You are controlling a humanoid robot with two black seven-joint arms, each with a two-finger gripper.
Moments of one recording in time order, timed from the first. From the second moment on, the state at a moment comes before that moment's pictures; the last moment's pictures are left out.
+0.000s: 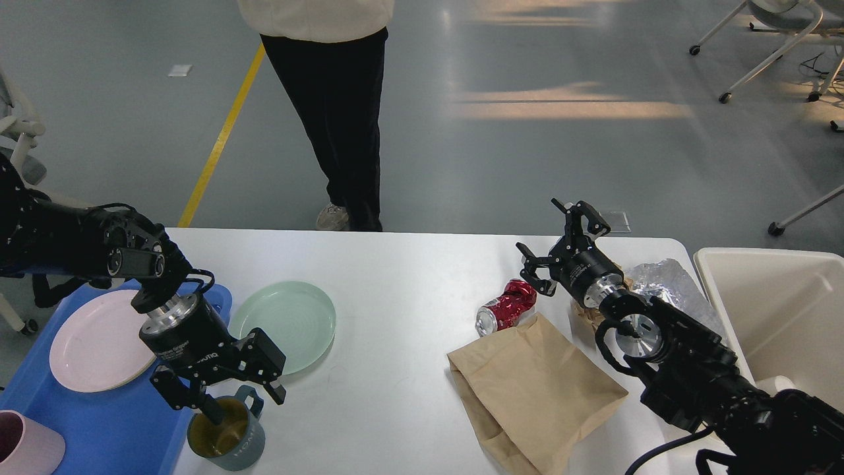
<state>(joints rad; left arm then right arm) -1.62 0.24 1.40 -1.08 0.15 -0.96 -0.49 0.69 -0.04 0.74 0.34 -0.12 0.49 0.22</state>
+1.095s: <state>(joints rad) -1.44 0.19 1.40 -0.89 0.15 -0.90 -0.49 0.69 -0.04 0.74 0.34 -0.12 0.49 0.22</state>
